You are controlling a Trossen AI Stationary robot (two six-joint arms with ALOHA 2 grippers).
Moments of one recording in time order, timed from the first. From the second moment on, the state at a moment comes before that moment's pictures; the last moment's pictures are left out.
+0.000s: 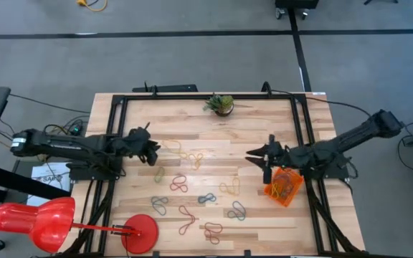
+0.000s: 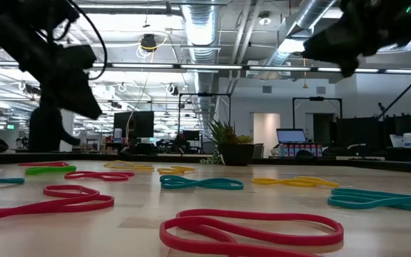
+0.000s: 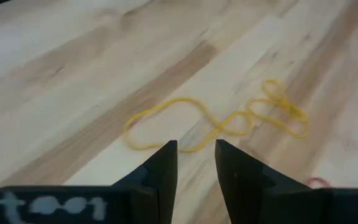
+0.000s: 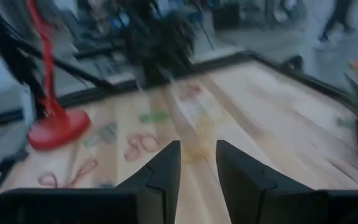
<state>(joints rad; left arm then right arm) 0.03 0.75 0.36 -0.35 -0.37 -0.63 0.34 0.88 0.31 0.36 0.49 0.25</state>
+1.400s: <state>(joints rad) 0.03 1.78 0.65 0.41 -0.09 -0.46 0.06 1.19 0.45 0.52 0.34 0.08</state>
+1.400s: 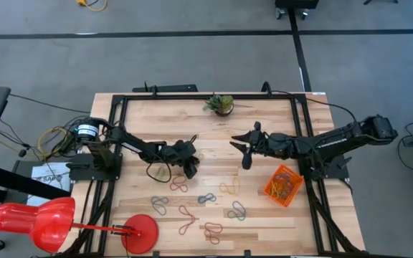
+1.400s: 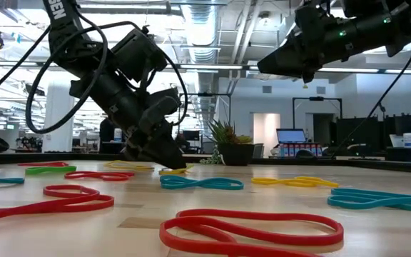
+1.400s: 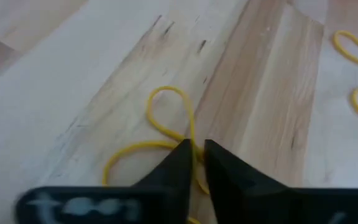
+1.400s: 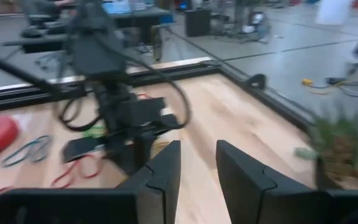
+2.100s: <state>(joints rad) 0.03 1.51 0.64 0.65 0.00 -0.29 0.02 1.43 0.52 0.72 0.07 0.04</state>
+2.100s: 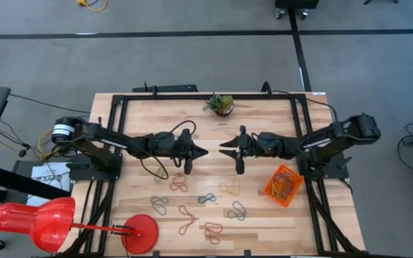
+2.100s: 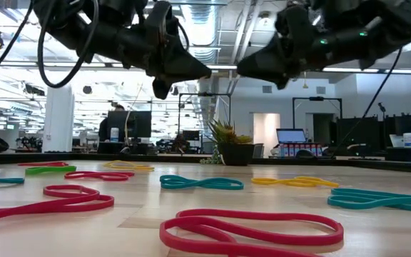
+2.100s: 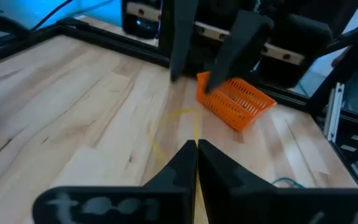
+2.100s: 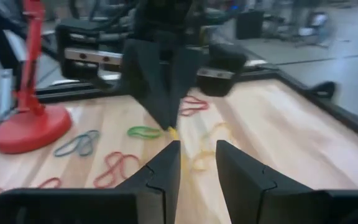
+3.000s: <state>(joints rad) 0.04 1.50 0.64 0.64 0.02 -0.28 0.01 1.62 0.74 0.55 -0.06 -0.05</state>
